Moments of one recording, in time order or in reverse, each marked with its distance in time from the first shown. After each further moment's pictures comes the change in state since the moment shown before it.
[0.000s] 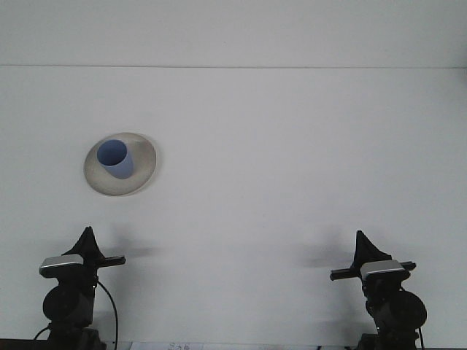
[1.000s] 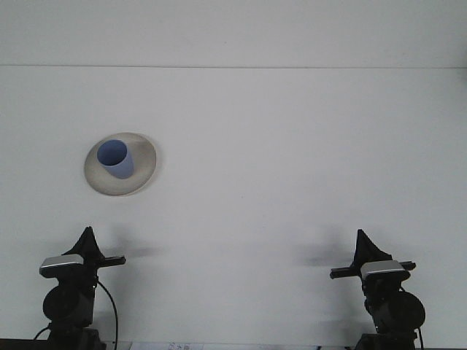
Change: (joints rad) left arm 0.000 0.000 0.000 0.000 0.000 0.000; right arm 0.000 -0.001 -0.024 0.048 0.015 0.012
